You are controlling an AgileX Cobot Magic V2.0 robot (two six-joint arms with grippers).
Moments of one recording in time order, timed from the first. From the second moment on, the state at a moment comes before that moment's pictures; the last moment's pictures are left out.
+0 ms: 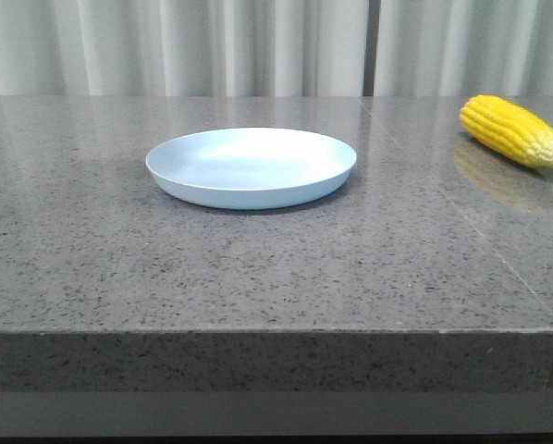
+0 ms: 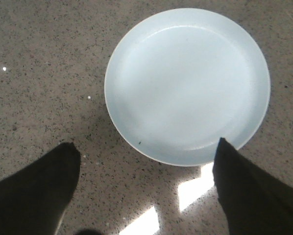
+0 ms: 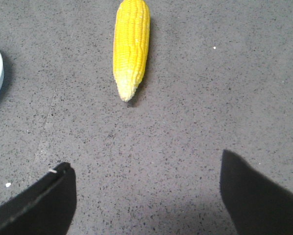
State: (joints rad) left arm -0.53 1.58 -1.71 0.01 1.19 0.14; right arm -0.01 0.65 -0.67 0.03 0.64 0.06
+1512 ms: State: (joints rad) left arm -0.54 0.74 -0.80 -0.05 0.77 0.06; right arm 0.01 1.27 -1.20 0.10 0.96 -0.06
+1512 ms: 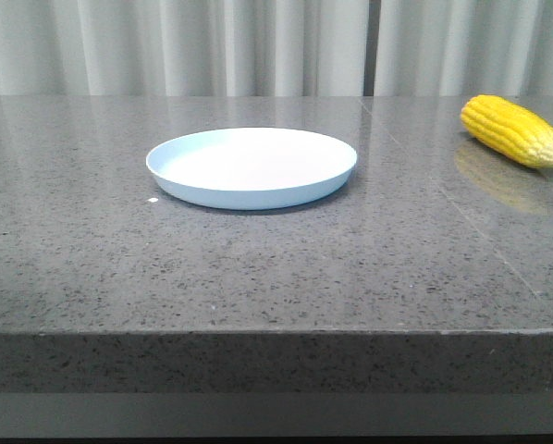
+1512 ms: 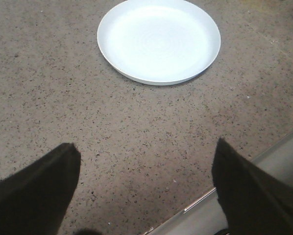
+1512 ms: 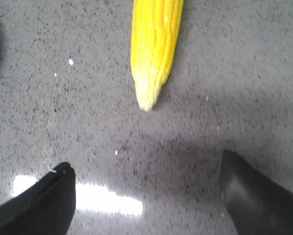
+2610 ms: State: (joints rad) left arm -0.54 0.74 -0.80 -0.05 0.77 0.06; right arm 0.04 1.98 -1.74 0.00 1.02 0.02
